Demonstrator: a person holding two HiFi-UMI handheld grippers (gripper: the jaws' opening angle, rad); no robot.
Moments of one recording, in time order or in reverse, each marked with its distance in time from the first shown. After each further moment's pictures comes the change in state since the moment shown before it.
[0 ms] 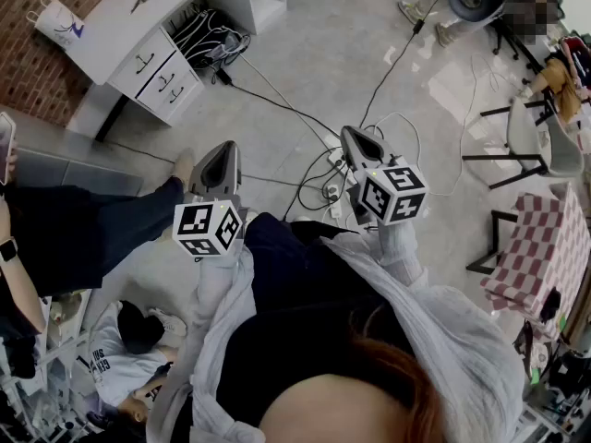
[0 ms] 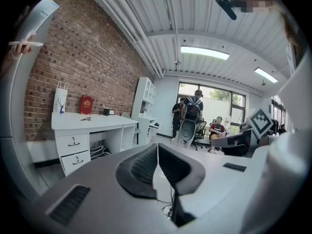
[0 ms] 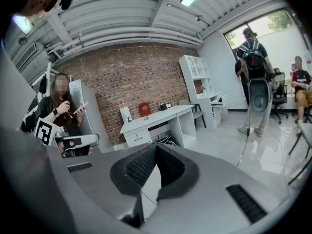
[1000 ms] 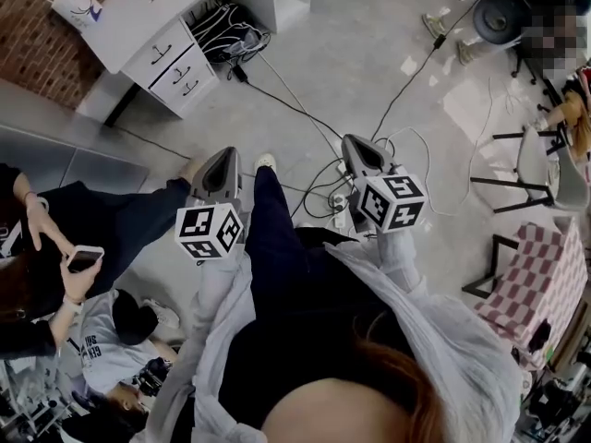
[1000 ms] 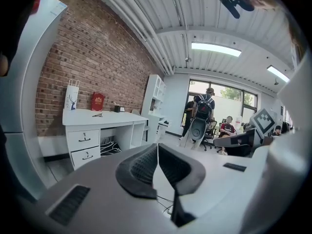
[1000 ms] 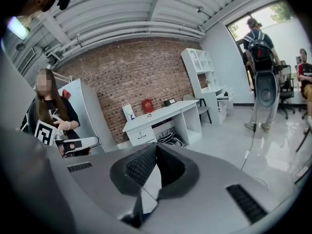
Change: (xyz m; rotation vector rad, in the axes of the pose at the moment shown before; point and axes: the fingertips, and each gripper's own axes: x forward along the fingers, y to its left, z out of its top) left arm 0.012 0.038 -0.006 -0.038 0.025 0.107; right arm 0.046 0.002 0.003 0.022 0.048 0.051
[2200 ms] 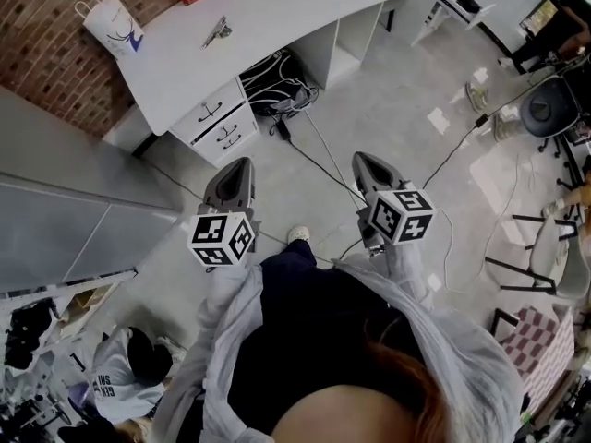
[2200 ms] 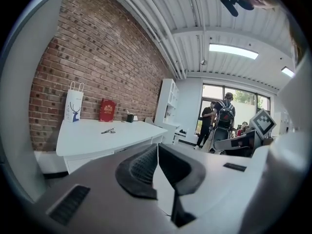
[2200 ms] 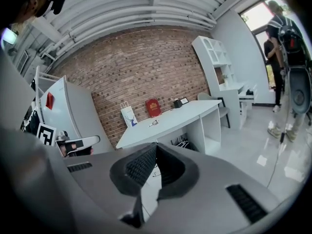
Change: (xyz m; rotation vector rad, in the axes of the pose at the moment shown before) left arm 0.174 0.215 0.116 -0.023 -0.064 0.091; right arm 0.282 0.029 0.147 -0.017 0.023 0.091
